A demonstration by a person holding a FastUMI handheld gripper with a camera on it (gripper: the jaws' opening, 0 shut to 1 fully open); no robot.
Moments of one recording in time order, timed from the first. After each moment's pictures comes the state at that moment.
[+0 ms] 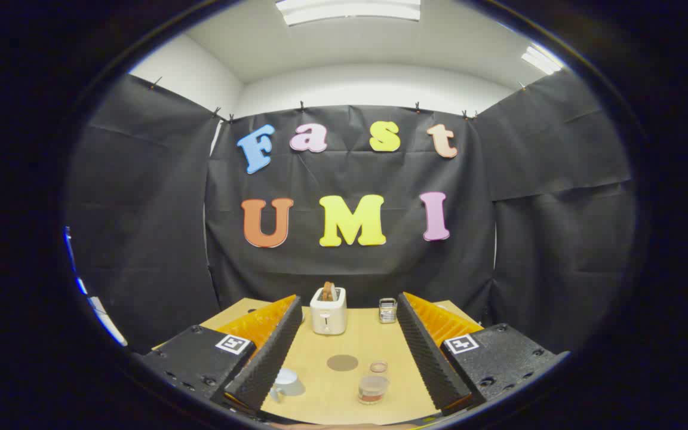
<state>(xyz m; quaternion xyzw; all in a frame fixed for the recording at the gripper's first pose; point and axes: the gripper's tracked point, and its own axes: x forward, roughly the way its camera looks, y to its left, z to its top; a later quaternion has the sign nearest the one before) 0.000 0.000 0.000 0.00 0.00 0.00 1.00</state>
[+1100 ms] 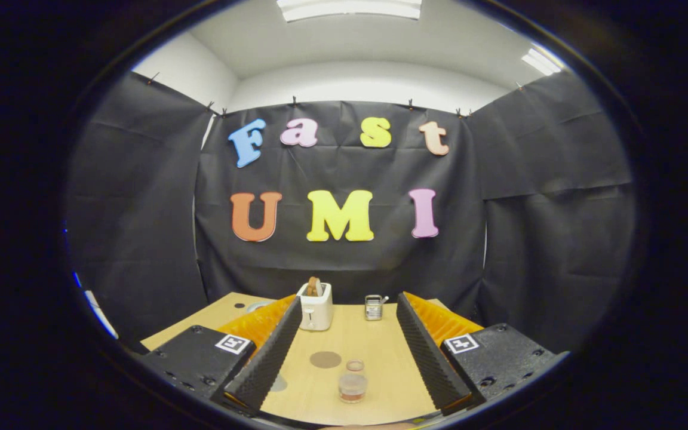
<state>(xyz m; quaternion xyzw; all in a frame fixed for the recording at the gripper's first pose) 0.009 -0.032 -0.015 -0.01 0.01 -0.02 1.00</state>
